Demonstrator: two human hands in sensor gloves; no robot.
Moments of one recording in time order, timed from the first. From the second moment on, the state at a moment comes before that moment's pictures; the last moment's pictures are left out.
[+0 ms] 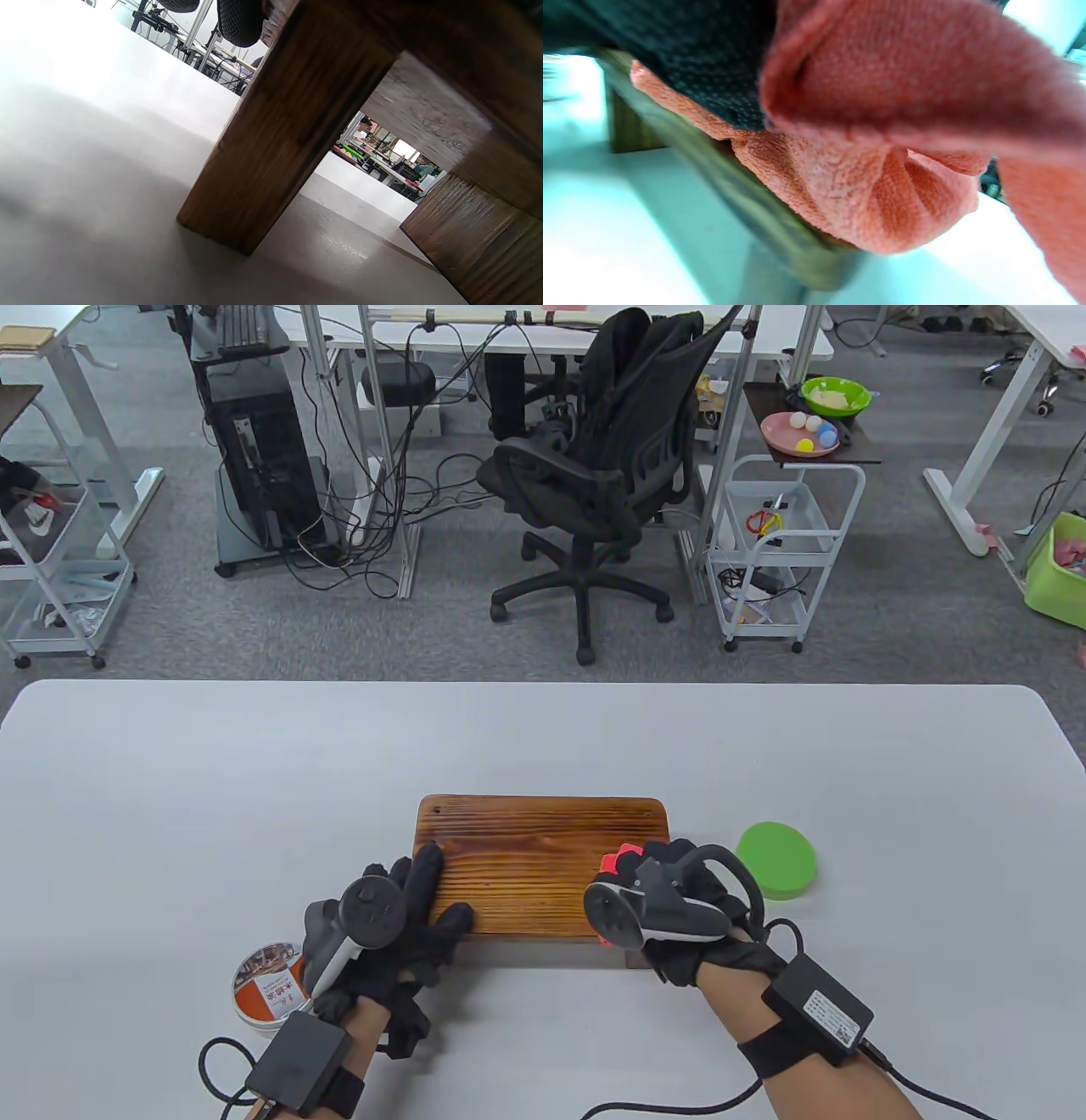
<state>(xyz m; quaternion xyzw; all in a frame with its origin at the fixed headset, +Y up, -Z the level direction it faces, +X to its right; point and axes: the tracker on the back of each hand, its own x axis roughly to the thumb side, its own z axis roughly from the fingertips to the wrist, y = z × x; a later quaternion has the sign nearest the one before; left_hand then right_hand) -0.208 -0.773 -0.353 -0.03 -0.02 0.27 0.96 0.079 -0.671 -0.345 -0.32 0.00 -0.94 0.15</state>
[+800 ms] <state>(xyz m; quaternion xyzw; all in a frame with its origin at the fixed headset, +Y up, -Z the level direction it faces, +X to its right) -0.207 -0.773 -0.353 -0.03 -0.01 0.27 0.96 0.055 -0.666 -0.358 -0.35 -0.03 -0.93 0.13</state>
